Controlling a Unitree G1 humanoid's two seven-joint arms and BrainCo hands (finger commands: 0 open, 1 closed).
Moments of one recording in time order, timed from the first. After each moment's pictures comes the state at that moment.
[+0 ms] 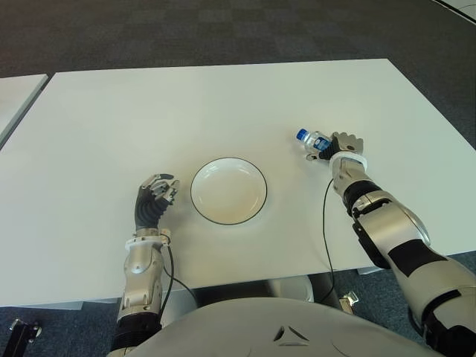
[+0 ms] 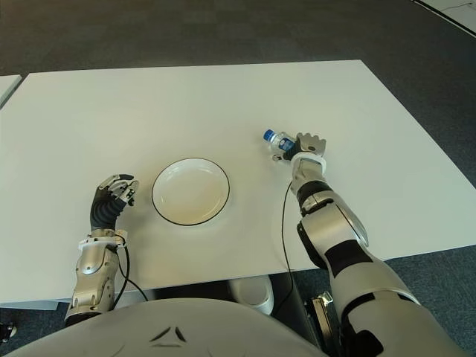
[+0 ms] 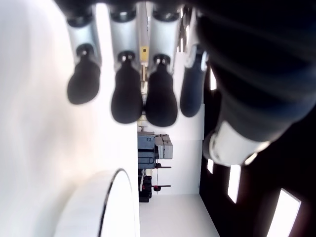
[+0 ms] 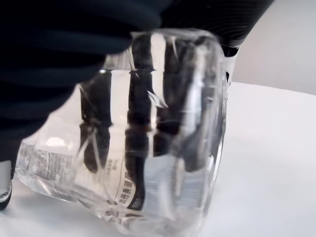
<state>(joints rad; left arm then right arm) 0.29 0.02 0.14 0.12 -0.07 -0.33 0.00 -0.81 -0.29 0.48 1.34 -0.70 0.25 -0.33</state>
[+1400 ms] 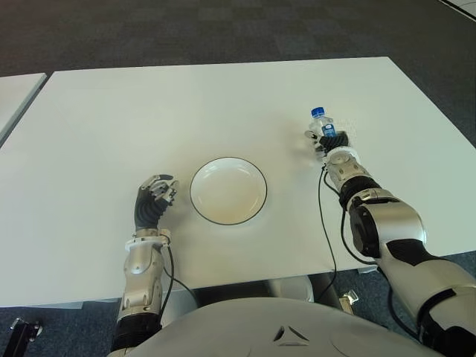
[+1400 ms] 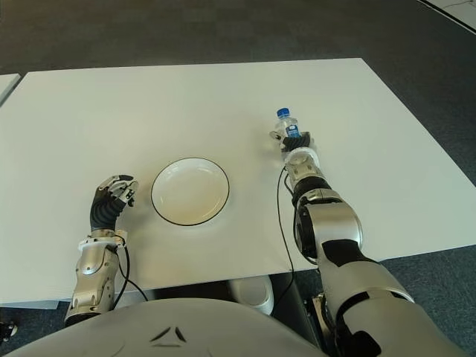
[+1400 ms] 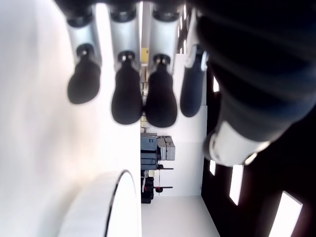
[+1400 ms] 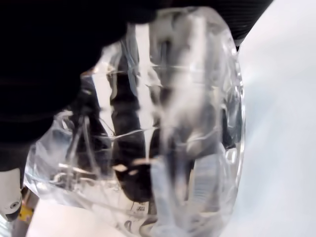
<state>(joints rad) 0.29 0.02 0.14 0.12 -0.08 -0.32 0.00 -0.84 -0.23 -0.06 1.31 -0.22 0.13 -0.30</state>
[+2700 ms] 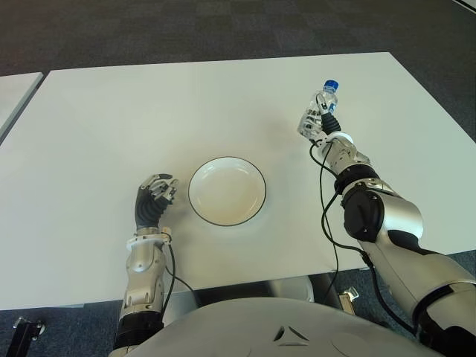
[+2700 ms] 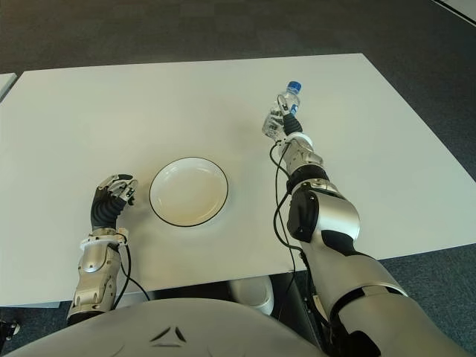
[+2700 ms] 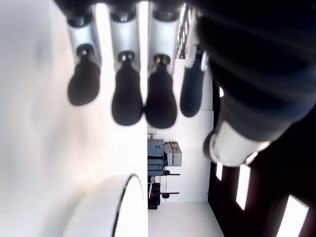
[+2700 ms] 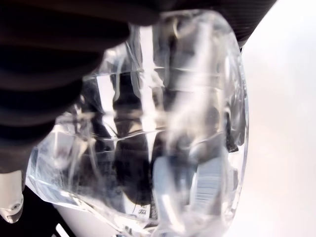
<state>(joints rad) 0.28 0.00 0.14 0.12 -0.06 -0.30 0.04 -0.92 -0.17 -0.43 1.23 0.25 0.11 0.05</state>
